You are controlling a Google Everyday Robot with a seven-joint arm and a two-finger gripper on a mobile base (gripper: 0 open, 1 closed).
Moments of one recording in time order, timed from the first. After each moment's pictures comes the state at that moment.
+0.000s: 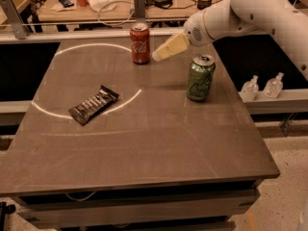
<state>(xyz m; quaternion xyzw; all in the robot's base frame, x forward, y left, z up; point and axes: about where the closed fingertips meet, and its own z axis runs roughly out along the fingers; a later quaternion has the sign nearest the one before) 0.717 -0.066 0.910 -0.42 0.78 0.19 0.43</state>
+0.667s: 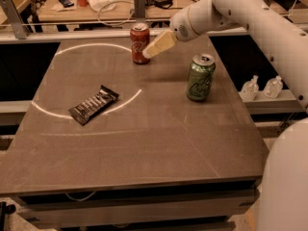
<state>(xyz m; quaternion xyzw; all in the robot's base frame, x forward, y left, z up) 0.754 -0.034 0.903 -0.47 0.75 0.18 0.43</state>
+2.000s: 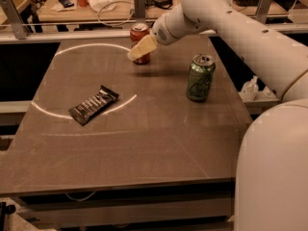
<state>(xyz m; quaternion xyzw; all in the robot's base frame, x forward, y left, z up) 0.780 0.009 0.875 -0.43 0.79 0.15 0.41</state>
